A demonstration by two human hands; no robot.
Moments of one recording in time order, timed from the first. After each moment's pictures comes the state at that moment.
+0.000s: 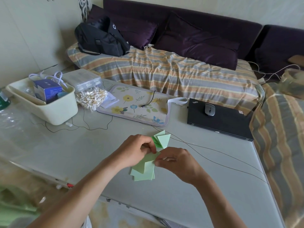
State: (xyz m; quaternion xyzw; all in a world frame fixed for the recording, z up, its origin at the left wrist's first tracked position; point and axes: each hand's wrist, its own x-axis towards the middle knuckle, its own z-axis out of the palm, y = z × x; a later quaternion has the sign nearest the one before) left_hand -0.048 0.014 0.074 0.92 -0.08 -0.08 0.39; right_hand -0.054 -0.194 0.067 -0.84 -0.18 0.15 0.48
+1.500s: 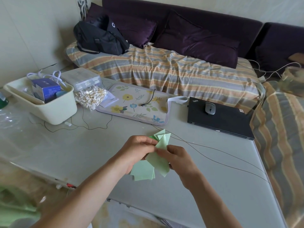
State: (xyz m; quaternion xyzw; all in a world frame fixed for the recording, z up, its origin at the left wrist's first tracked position) left_hand -0.056 -0.008 0.082 0.73 0.15 -0.14 0.66; right_hand -0.053 -0.176 0.056 -0.74 0.02 0.21 0.64
